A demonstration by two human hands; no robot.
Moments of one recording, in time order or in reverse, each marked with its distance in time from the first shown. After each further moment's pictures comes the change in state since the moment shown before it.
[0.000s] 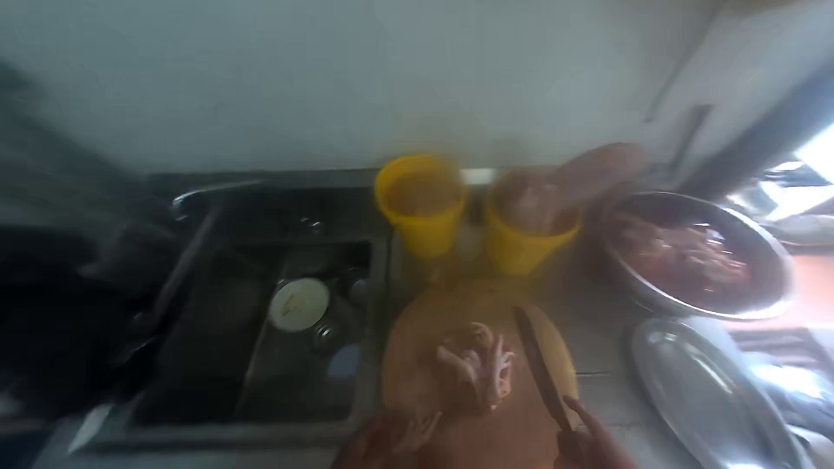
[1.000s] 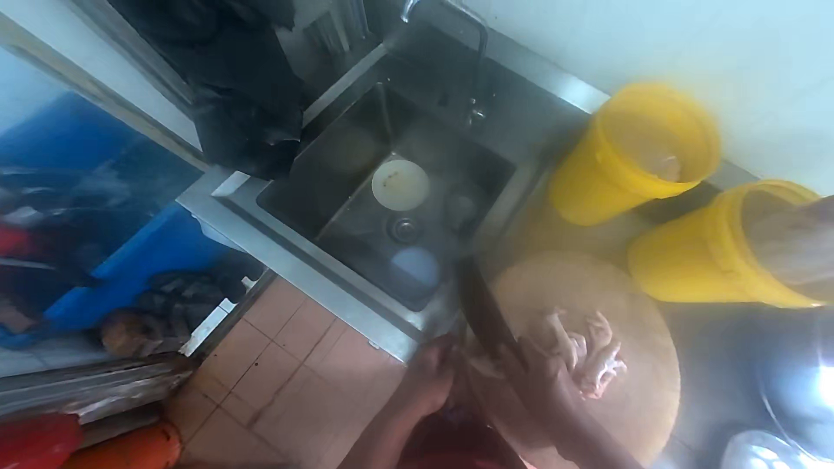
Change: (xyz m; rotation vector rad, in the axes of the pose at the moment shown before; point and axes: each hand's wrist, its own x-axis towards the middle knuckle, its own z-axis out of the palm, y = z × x) left_hand 0.008 -0.069 0.025 -0.503 0.252 0.211; right_hand 0.135 -0.043 0.191 -0.882 -0.346 -0.121
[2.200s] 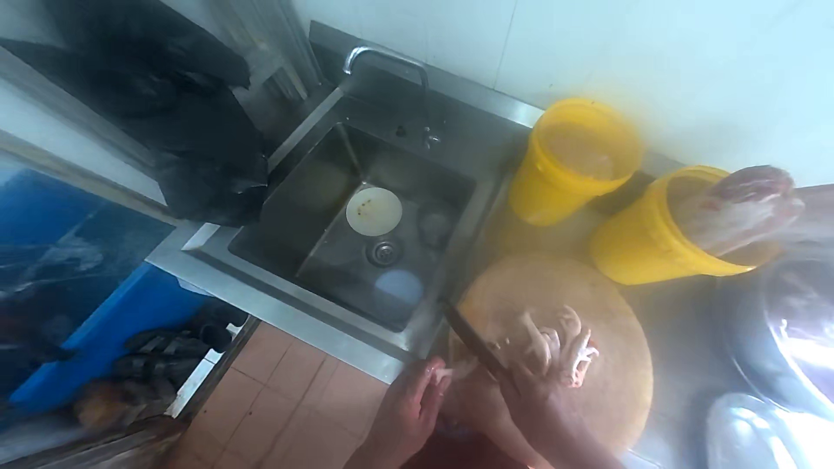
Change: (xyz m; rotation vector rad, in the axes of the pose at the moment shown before) left_hand -0.019 -0.002 -0.005 0.494 0.196 0.713; right_hand -0.036 0.012 -0.011 -0.238 -0.004 0.091
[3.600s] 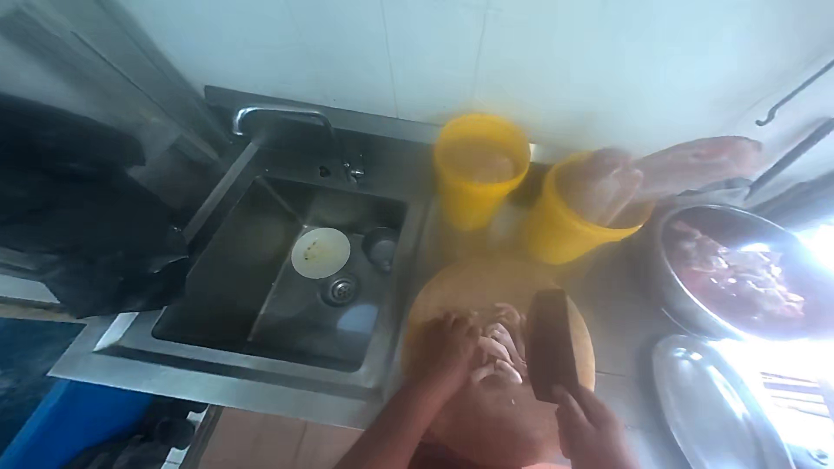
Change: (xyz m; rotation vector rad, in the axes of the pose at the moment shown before) left_hand 0.134 0.069 0.113 0.596 -0.684 0.194; right_hand -0.089 0.117 0.004 1.097 0.304 0.429
